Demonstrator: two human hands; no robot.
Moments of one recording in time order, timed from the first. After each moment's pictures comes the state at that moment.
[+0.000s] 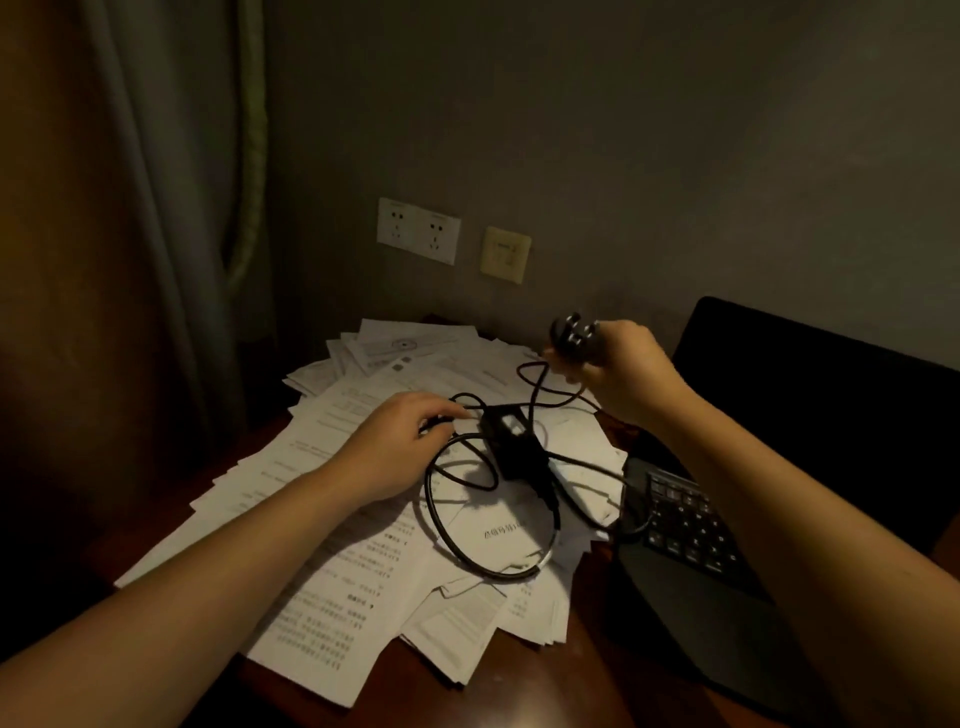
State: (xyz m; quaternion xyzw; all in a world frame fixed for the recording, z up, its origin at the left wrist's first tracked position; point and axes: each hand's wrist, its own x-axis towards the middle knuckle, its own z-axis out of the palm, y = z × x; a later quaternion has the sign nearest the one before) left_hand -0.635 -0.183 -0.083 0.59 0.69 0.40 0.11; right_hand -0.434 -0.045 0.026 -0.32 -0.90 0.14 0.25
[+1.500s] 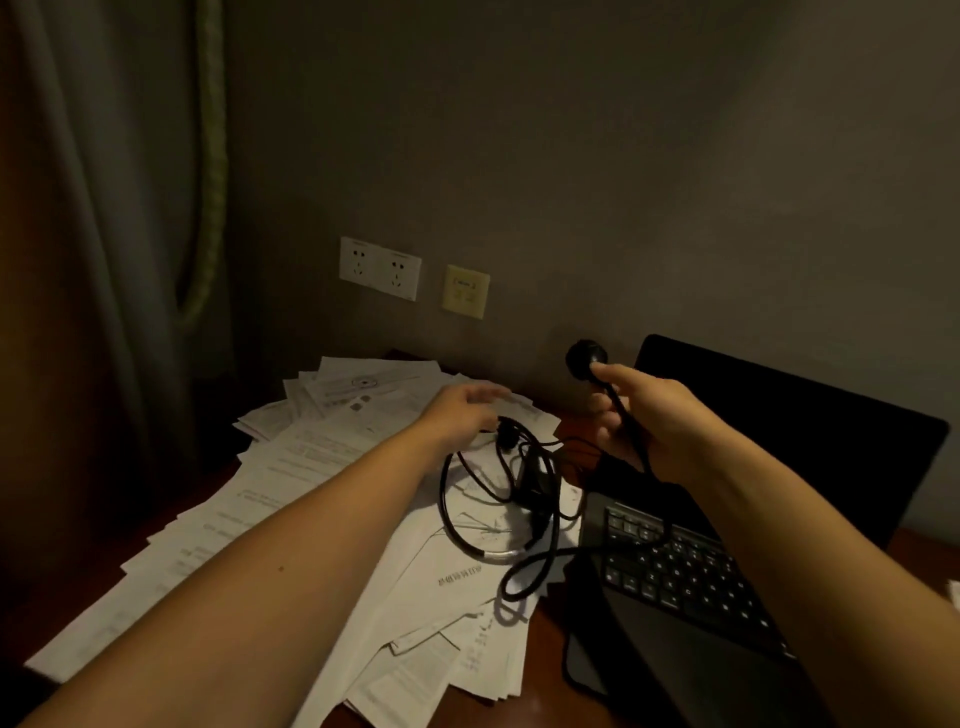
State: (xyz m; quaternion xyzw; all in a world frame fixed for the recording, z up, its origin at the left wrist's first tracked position) left_hand -0.589 -0.066 -0.044 0.47 0.63 0.50 0.36; right_hand -0.386 -0.044 0.052 -0.44 -0.52 0.67 0.30
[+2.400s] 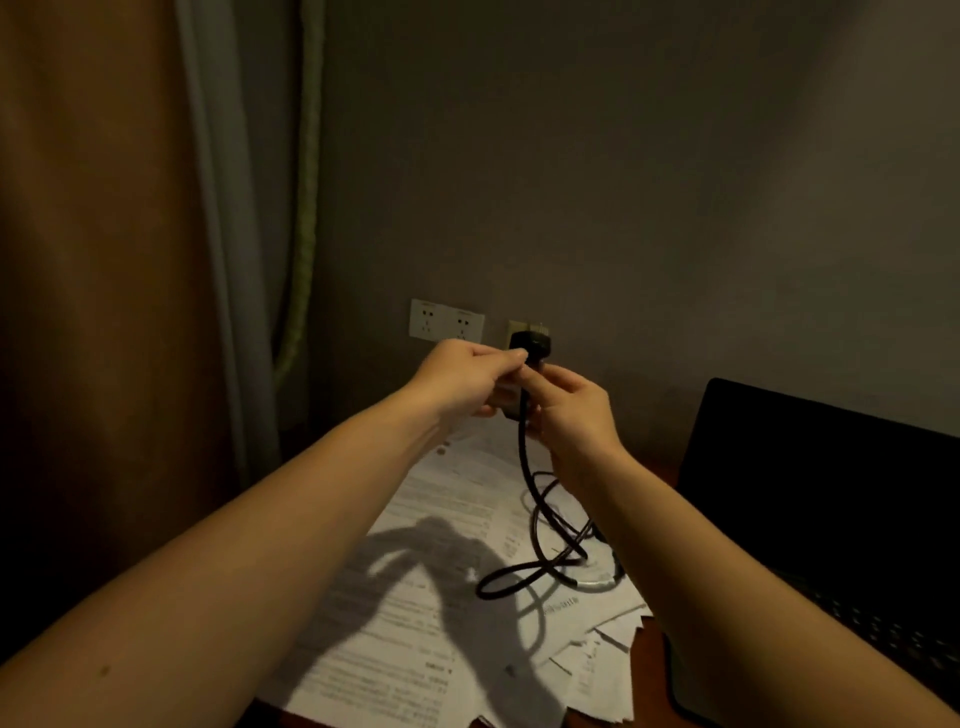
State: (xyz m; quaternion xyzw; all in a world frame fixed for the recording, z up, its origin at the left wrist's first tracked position) left_hand -0.641 -0.191 0.072 0.44 0.63 0.58 0.28; right_hand -0.527 -0.129 0.048 -0.32 -0.61 0.58 0.44
